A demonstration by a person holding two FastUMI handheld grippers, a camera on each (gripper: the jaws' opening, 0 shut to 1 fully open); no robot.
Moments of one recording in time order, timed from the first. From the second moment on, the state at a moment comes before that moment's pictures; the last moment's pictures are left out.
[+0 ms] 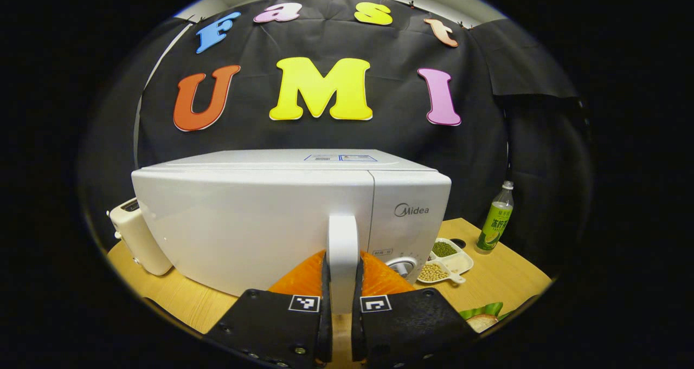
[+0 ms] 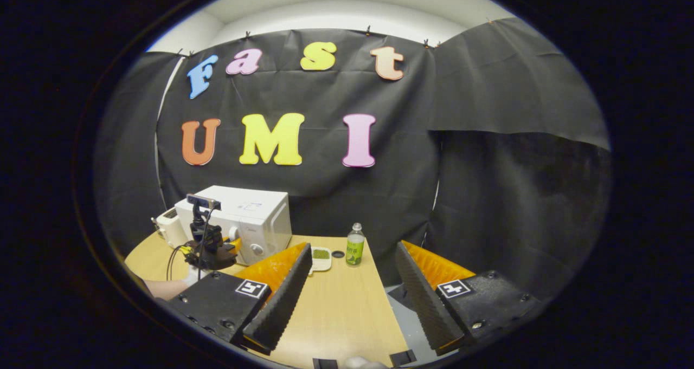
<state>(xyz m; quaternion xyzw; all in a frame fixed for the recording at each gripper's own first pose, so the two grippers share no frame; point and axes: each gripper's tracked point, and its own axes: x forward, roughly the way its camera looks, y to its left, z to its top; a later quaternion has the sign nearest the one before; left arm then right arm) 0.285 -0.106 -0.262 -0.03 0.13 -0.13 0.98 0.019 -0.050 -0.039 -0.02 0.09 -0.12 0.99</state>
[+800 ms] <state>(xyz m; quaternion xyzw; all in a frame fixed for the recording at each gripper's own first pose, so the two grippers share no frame) 0.178 -0.042 -0.265 -0.01 0.15 -0.12 0.98 0.013 -0.018 -0.048 -0.02 0.08 -0.06 0.99</state>
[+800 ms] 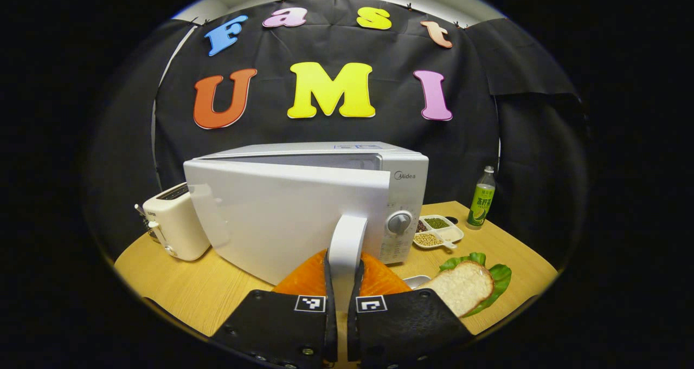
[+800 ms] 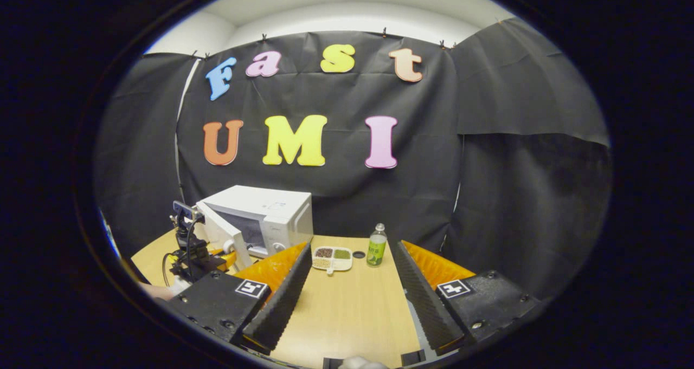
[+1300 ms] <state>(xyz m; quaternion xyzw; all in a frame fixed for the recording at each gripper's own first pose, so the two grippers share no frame) 0.145 0.025 -0.254 0.02 0.16 -0.06 0.99 -0.006 0.001 -0.052 -0.01 0.08 -0.02 1.00</state>
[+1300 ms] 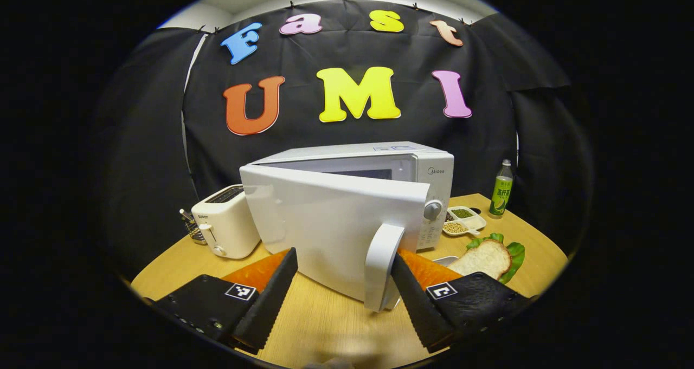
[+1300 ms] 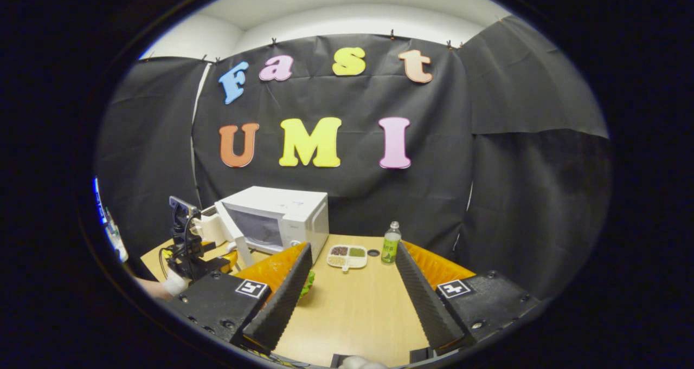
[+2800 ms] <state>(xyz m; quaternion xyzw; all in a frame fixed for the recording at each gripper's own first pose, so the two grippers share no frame) 0.034 0.298 -0.268 0.05 0.20 0.13 0.97 0.002 0.103 -0.094 -0.01 0.12 0.07 0.99</state>
